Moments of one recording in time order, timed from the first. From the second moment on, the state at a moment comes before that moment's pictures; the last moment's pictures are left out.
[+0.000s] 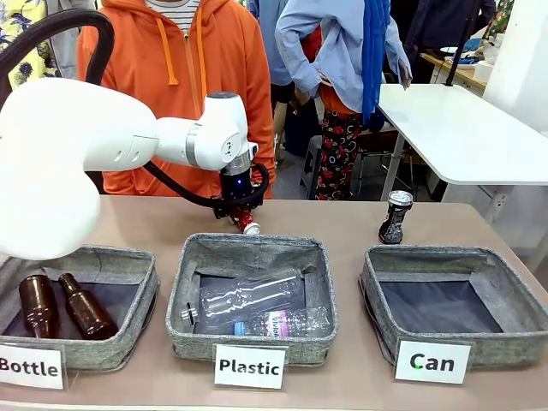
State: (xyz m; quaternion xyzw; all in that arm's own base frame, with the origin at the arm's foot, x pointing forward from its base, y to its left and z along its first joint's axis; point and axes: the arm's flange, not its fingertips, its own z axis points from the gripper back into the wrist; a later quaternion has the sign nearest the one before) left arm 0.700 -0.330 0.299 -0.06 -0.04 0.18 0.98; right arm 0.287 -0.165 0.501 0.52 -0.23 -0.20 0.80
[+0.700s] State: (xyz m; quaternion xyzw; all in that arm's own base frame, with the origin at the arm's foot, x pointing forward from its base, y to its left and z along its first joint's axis) left arm 0.691 -0.342 0.315 -0.08 -0.03 0.13 0.99; right arm 0.287 -0.165 0.501 0.52 -0.23 -0.20 0.80
